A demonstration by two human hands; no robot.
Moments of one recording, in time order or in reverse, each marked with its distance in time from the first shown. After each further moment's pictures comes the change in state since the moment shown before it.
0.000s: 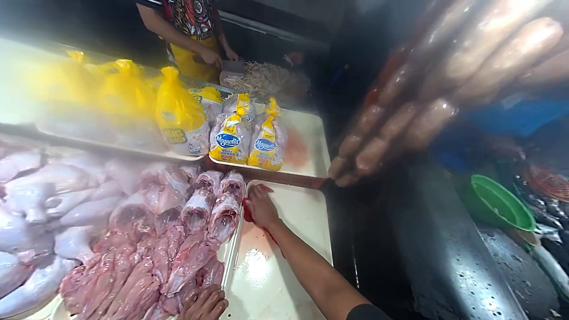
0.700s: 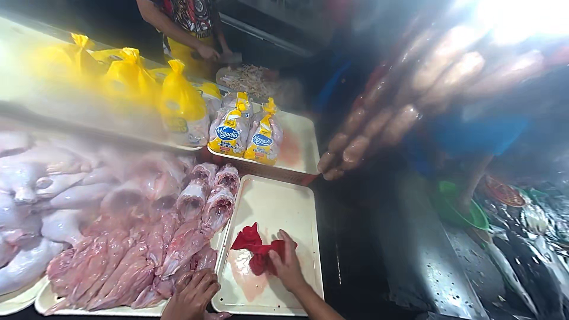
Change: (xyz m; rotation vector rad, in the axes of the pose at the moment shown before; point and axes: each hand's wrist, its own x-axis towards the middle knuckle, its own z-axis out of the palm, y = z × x) left_hand -0.004 0.001 0.001 -0.025 0.080 -0.016; right_hand -0.240 -0.012 -0.029 0.425 0.202 0.242
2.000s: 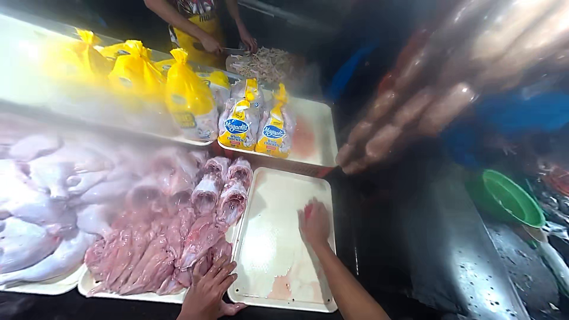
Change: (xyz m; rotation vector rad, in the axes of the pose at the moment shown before) left_hand 0.001 0.002 0.006 0.059 0.003 -0.069; right_hand 0.103 0.032 -0.025 -0.606 0.183 0.290
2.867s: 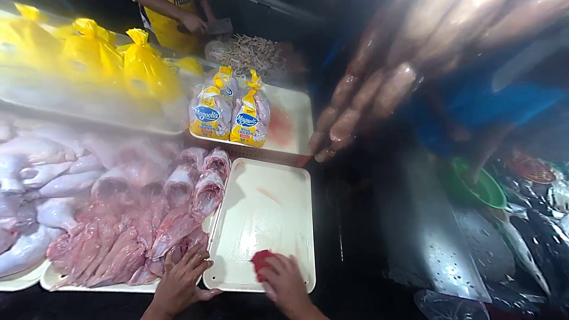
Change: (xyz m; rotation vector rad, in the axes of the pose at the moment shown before) left_hand -0.001 0.001 0.000 0.020 -0.039 0.010; right_hand -0.197 0.043 -0.022 0.113 -0.105 -0.655
